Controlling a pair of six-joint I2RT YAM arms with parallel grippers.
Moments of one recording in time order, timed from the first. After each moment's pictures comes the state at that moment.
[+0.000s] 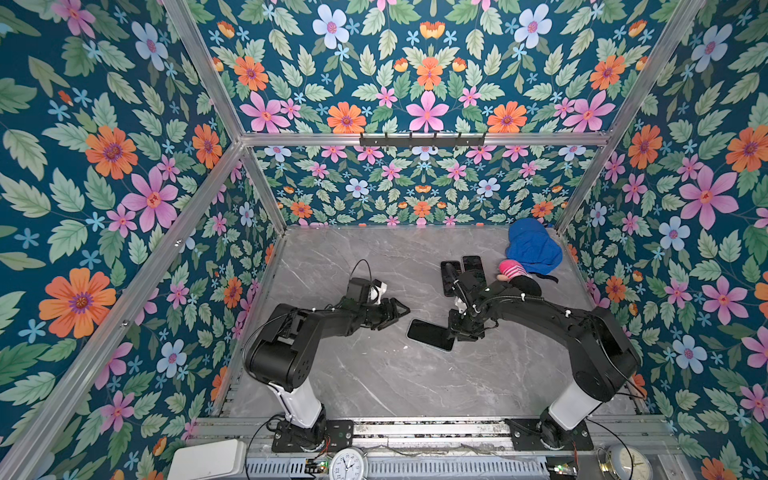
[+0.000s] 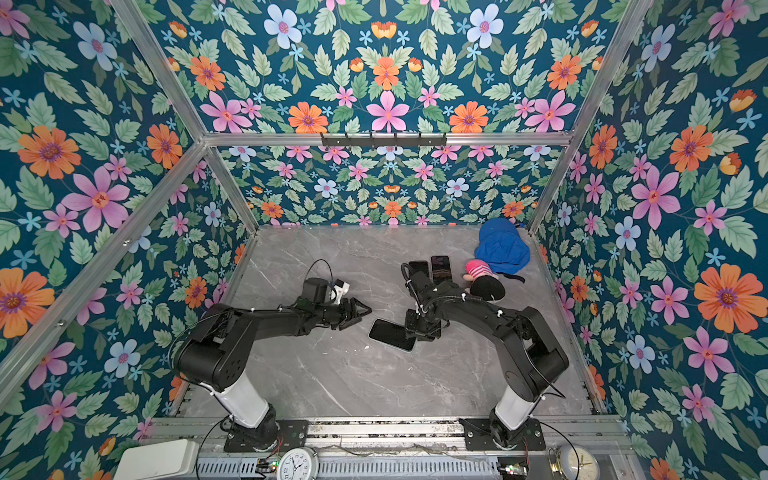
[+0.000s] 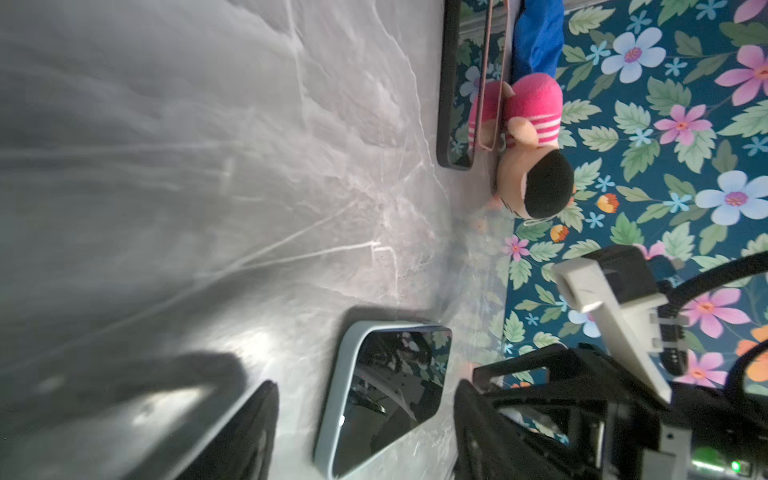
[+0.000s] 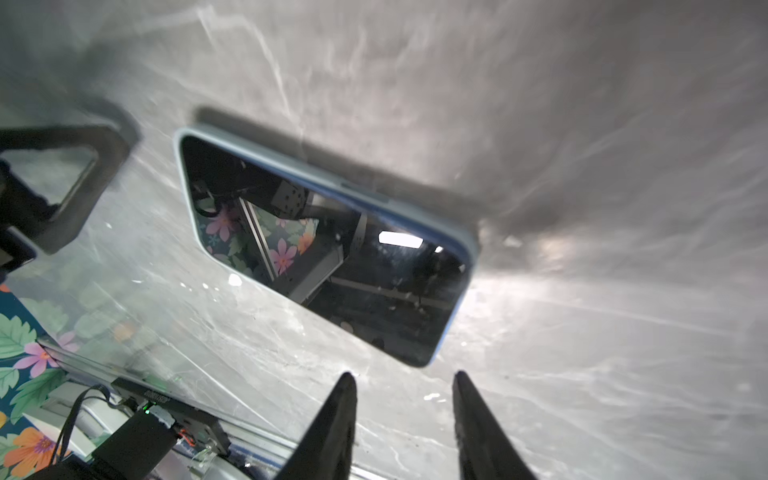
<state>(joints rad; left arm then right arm) -0.38 1.68 0.70 0.18 0.68 -0.76 0.58 1.67 1.10 -0.77 -0.29 0.72</state>
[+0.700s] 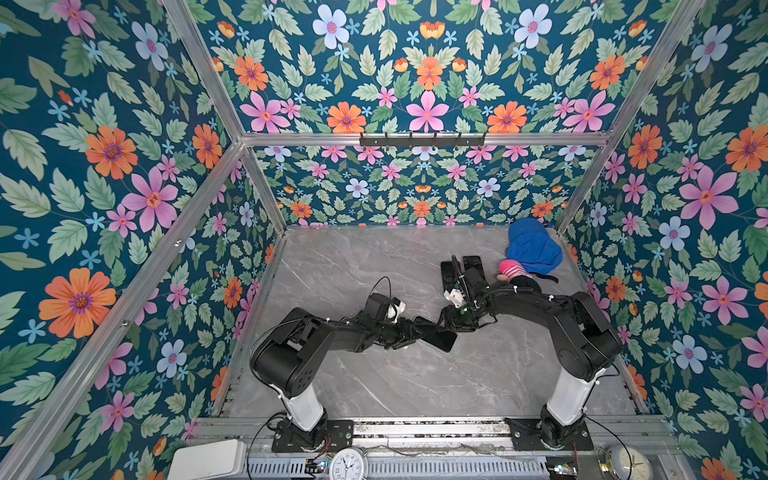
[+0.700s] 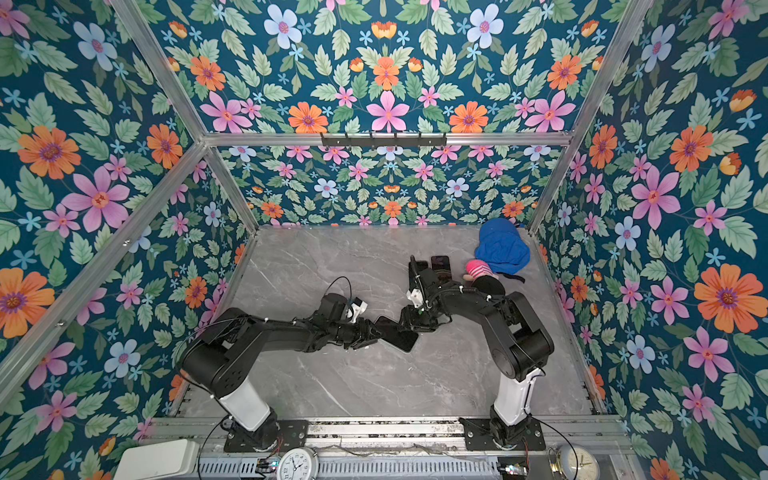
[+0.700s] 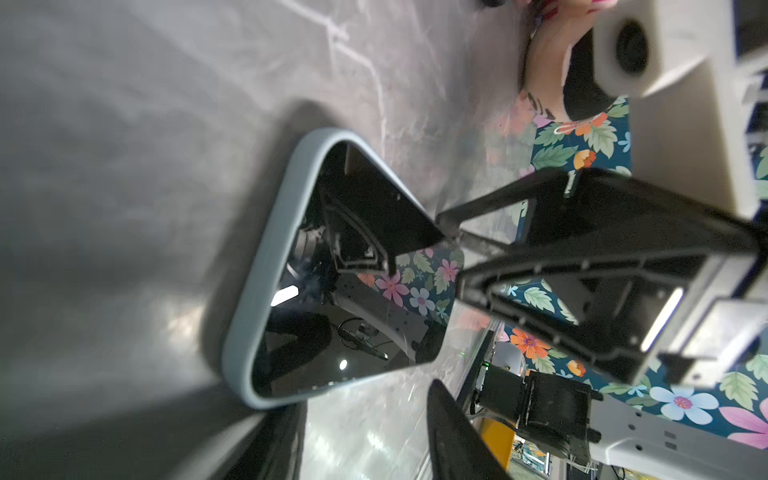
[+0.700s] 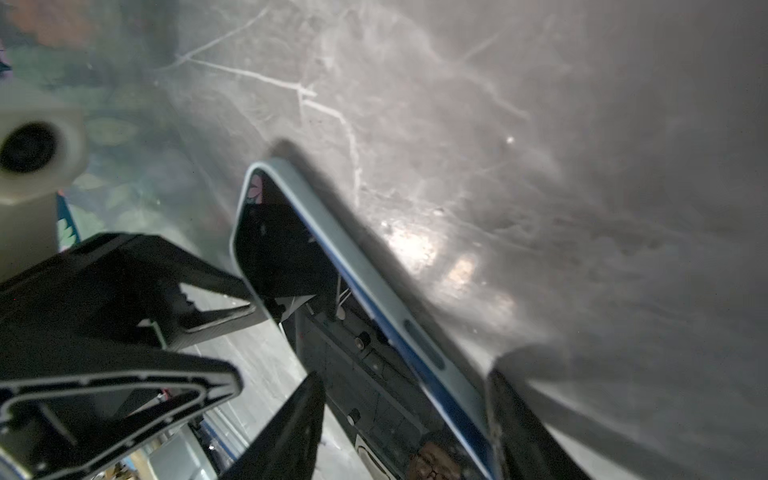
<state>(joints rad) -0.58 1.75 0.66 0.30 0.67 -0.88 0.50 1.81 1.05 -0.50 -0.50 0.41</state>
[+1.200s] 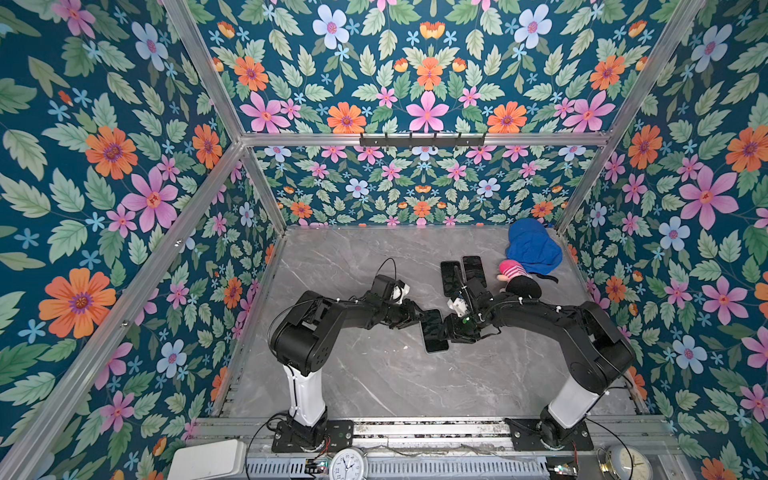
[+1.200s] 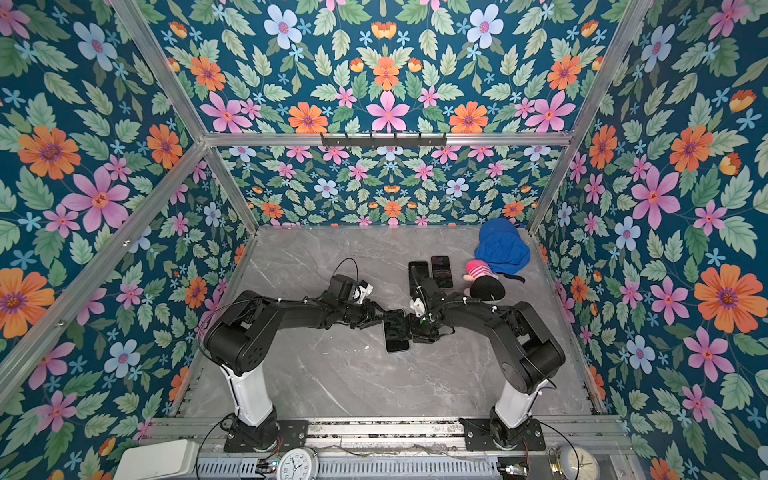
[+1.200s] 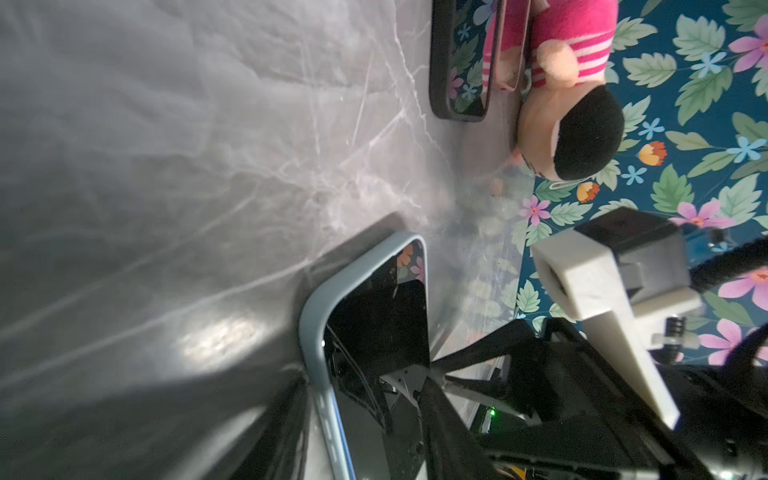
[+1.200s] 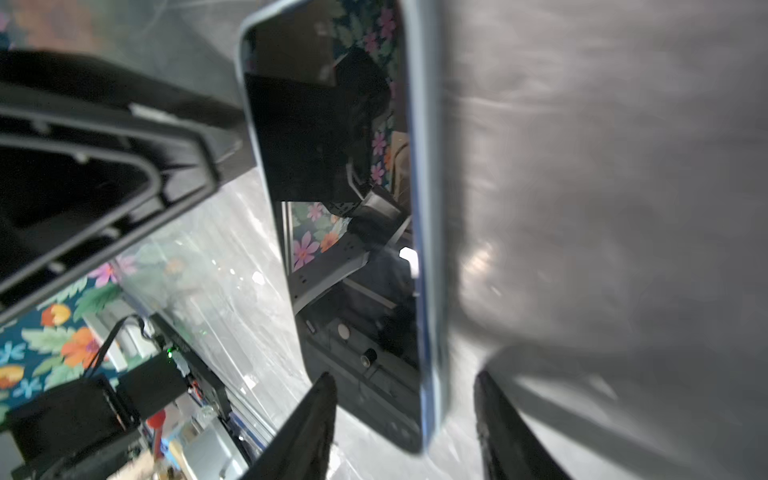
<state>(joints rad) -0.54 1.85 0.89 0.09 0.67 -0.78 0.53 1.68 0.93 -0.46 -0.47 0.60</state>
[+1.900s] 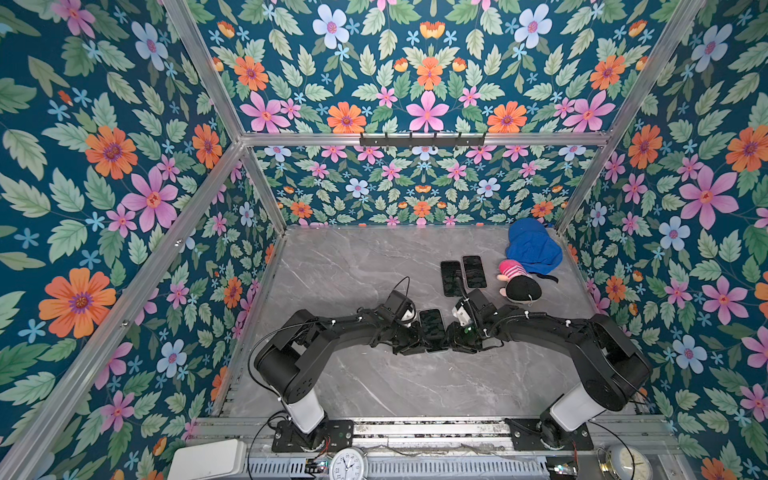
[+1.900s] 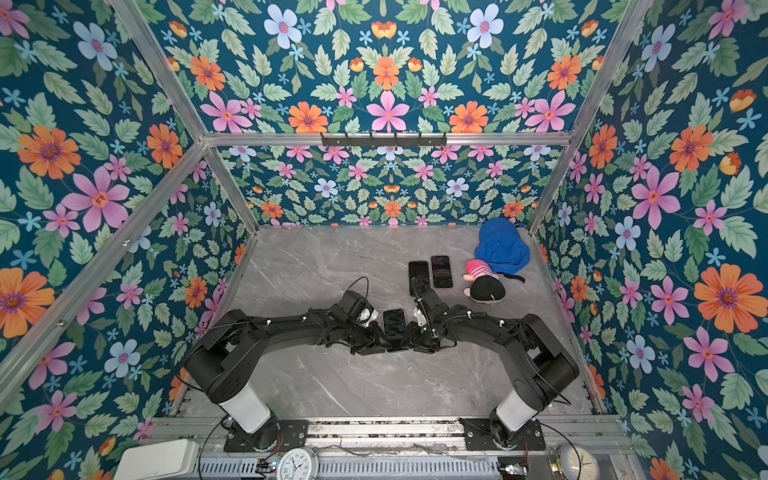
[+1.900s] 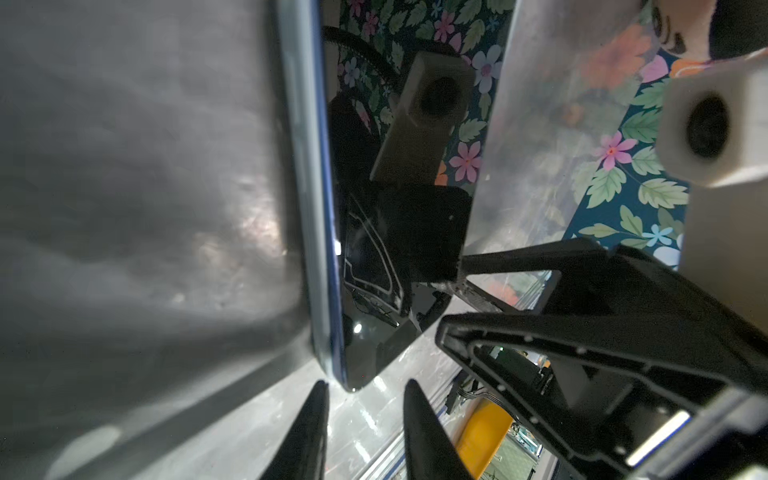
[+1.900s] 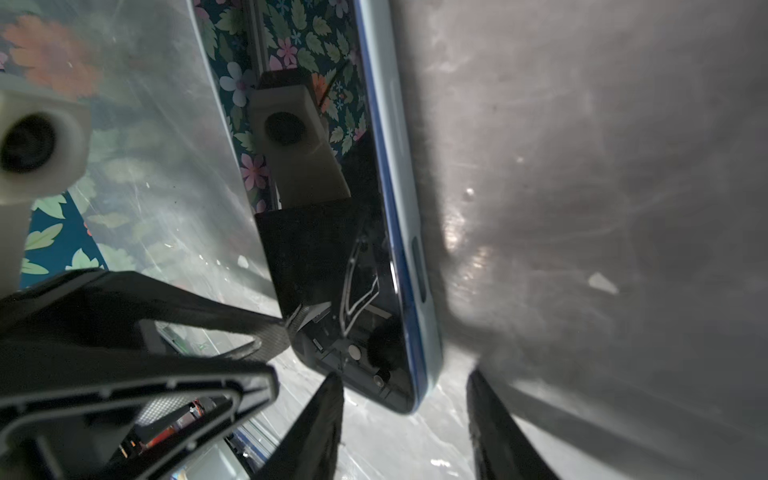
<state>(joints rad) -0.74 1.70 0.82 -0.16 0.59 -0.95 0.60 1.61 0.79 -0.34 -0.44 0.74</state>
